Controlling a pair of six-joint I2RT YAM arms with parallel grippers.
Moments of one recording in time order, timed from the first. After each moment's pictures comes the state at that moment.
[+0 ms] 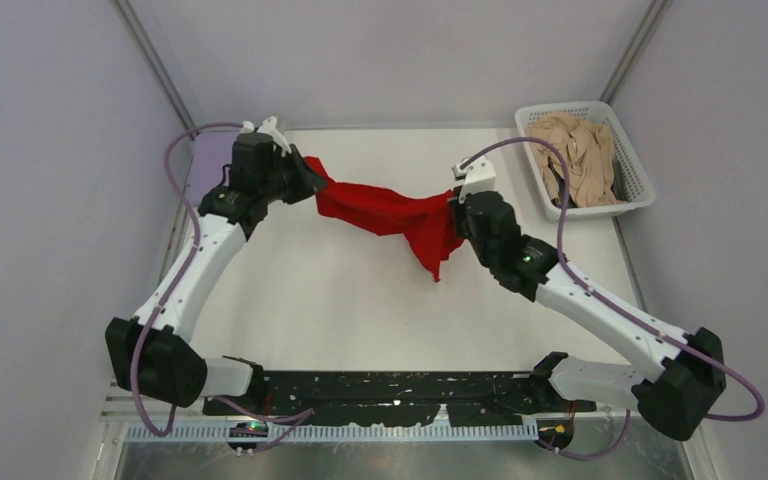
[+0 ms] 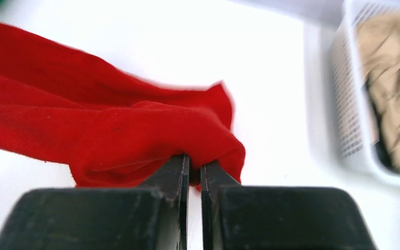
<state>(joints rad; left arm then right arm) -0.27 1.37 1.24 -0.44 0.19 -0.58 0.71 1.17 0.90 -0.14 0.52 0.10</state>
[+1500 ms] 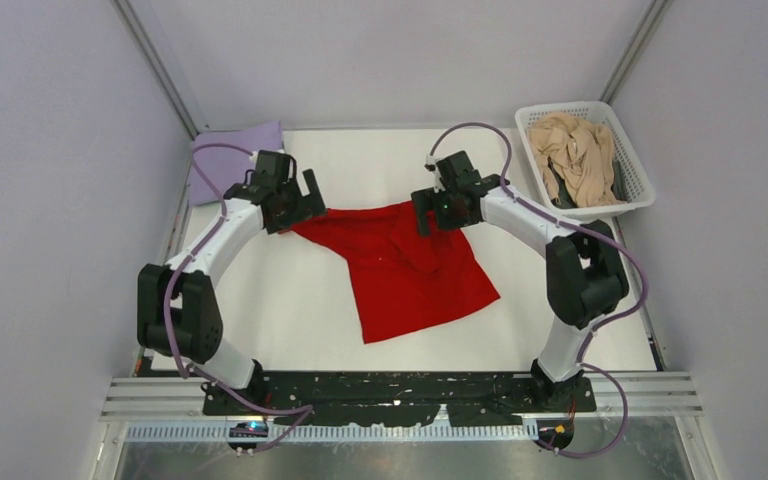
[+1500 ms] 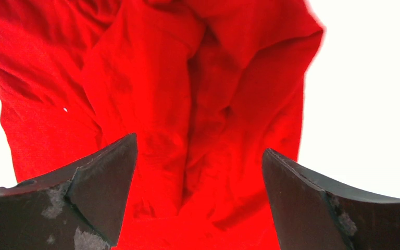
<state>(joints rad) -0.23 1.53 1.20 -0.55 0.02 -0.52 0.46 1.76 1.33 -0.53 -0.03 0.18</state>
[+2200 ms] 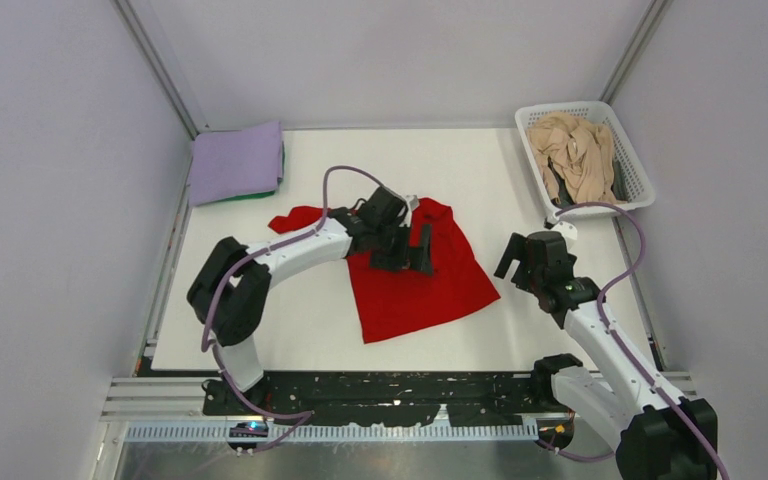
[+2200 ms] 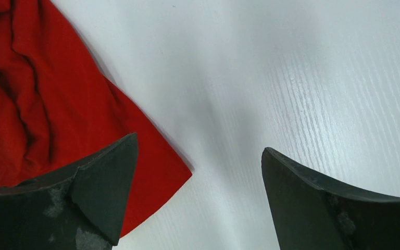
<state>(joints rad) -0.77 1.78 1.28 -0.44 0.28 -0.58 0.21 0.87 0.53 -0.45 0.26 0.53</state>
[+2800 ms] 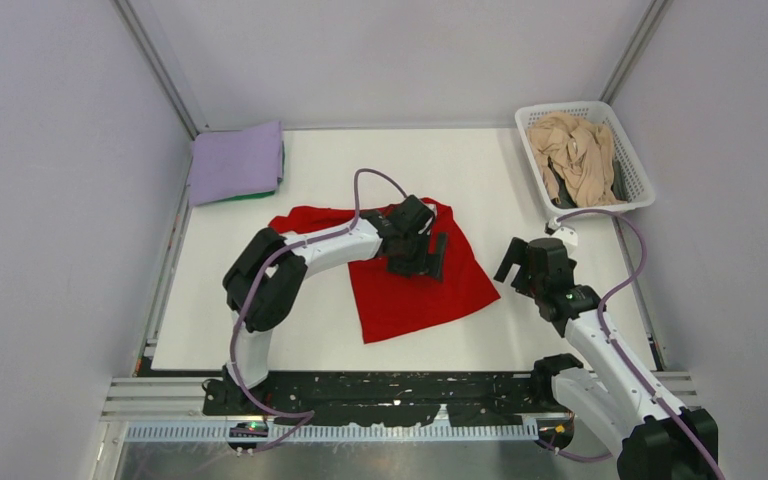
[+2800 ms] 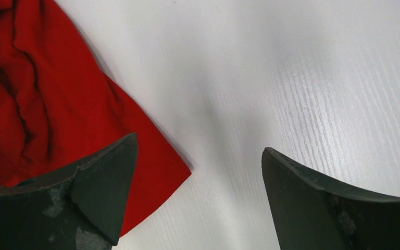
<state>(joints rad) -0.85 1.97 1.42 -0.49 0.14 -0.62 0.21 0.82 0.47 -0.42 0.25 0.54</state>
